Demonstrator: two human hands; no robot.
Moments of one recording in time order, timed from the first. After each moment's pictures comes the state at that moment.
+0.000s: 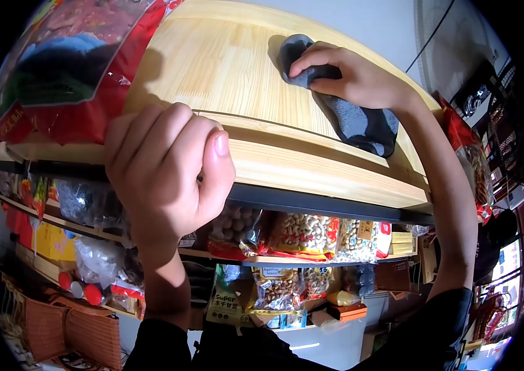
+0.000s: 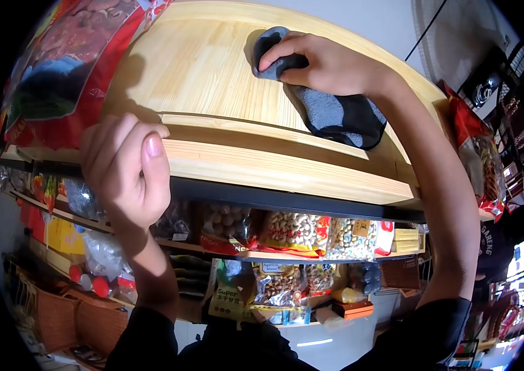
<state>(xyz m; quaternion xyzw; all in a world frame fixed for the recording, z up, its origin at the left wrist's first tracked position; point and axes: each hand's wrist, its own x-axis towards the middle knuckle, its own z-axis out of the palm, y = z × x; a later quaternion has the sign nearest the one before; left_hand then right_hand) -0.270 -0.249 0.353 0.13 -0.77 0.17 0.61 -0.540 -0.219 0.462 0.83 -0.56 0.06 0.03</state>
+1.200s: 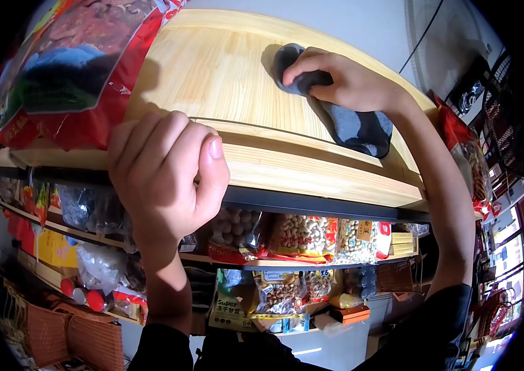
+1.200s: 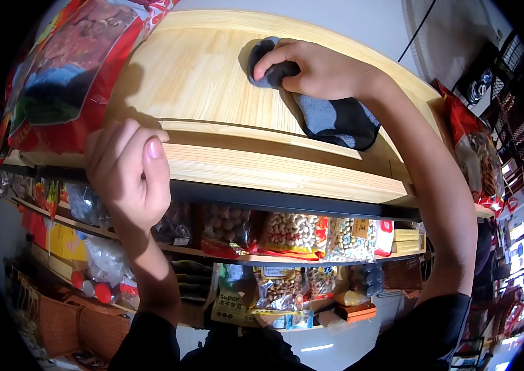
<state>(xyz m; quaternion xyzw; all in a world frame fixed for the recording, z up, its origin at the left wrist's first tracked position) -0.273 -0.249 0.354 0.14 -0.76 0.16 0.62 -0.537 -0.215 0.457 0.81 -0.58 0.09 0.08</state>
